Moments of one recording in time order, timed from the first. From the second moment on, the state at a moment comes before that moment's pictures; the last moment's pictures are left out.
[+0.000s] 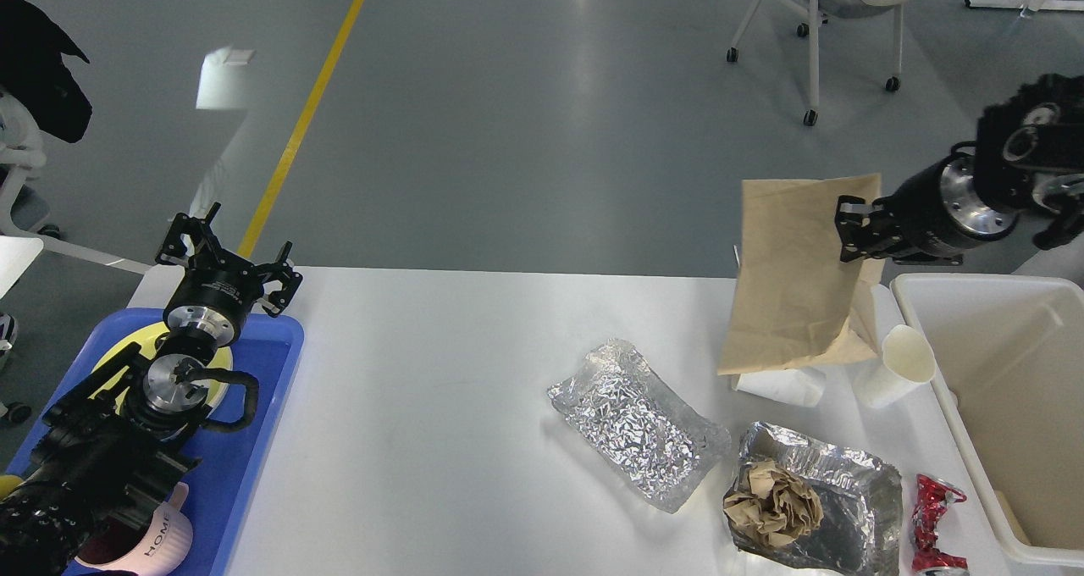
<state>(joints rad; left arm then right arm) -0.62 0.26 -0.96 -0.52 -0.16 -0.30 -0.22 1.87 -0.64 -1.07 1.18 -0.17 0.42 -0.14</state>
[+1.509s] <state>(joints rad) -0.62 0.26 -0.96 -0.52 -0.16 -0.30 -0.22 0.65 -0.53 -0.78 0.12 -0.15 0.00 -0.10</state>
